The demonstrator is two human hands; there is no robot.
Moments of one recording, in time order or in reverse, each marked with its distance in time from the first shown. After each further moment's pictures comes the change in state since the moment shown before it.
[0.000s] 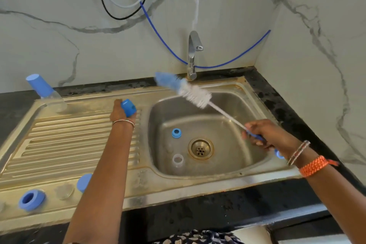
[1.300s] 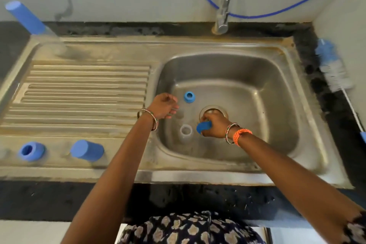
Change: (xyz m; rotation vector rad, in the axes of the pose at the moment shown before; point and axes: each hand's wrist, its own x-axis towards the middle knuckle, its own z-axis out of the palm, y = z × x) left_hand -0.034 -0.088 -0.022 1.114 -0.330 -0.170; right_hand 0.170 0.078 0.139 -0.834 -0.318 -0.249
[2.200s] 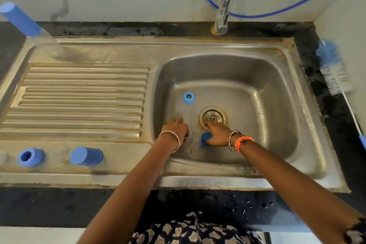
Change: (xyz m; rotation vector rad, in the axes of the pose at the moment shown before) left_hand -0.004 -0.045 0.044 1.287 -0.184 0.234; right_hand 0.002 0.018 0.015 -0.056 -0.188 0.062
